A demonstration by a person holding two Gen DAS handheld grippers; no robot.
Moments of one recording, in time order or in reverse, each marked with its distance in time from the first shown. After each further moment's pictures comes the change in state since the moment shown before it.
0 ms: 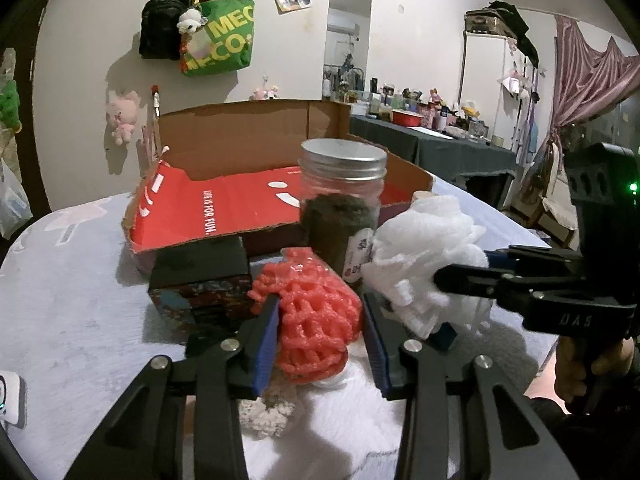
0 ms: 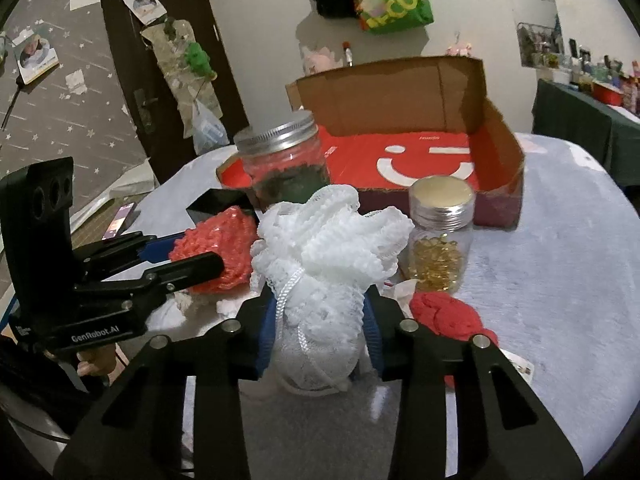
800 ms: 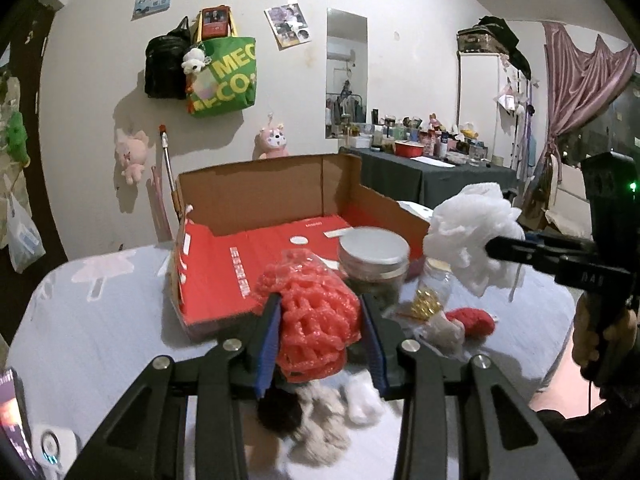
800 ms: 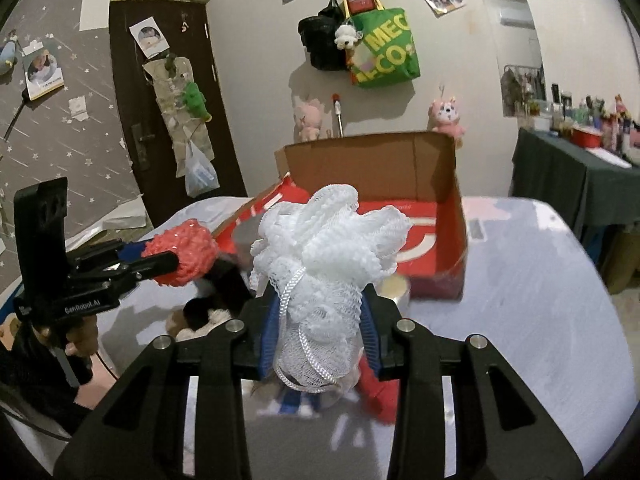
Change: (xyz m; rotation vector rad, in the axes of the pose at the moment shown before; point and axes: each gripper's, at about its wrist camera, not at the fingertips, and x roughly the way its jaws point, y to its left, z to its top) left arm -0.029 0.027 0.050 0.056 -0.102 0.020; right arm -0.051 -0.010 0.053 -0.055 -0.151 -0.056
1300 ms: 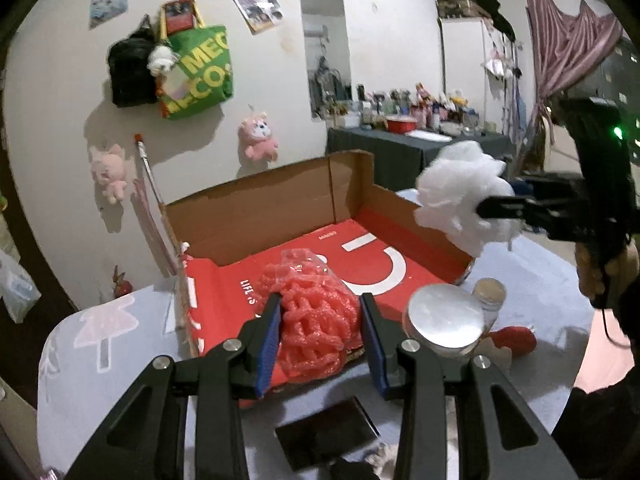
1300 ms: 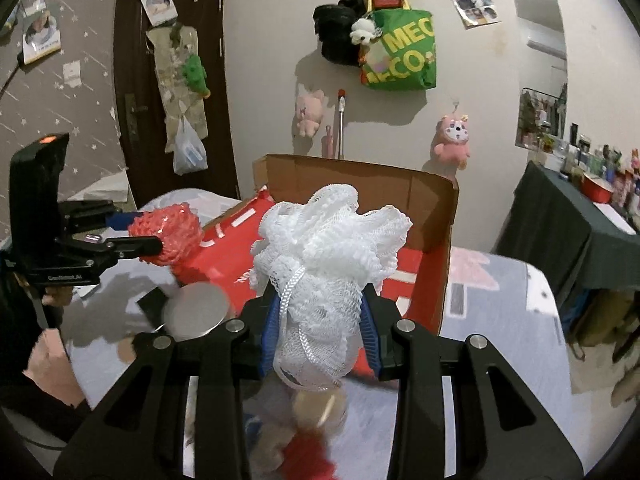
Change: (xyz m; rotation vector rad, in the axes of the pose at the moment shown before) left arm 0.059 0.033 0.065 0.129 0.112 -0.038; right arm 0.070 -0.028 0.082 -0.154 0.103 -0.023
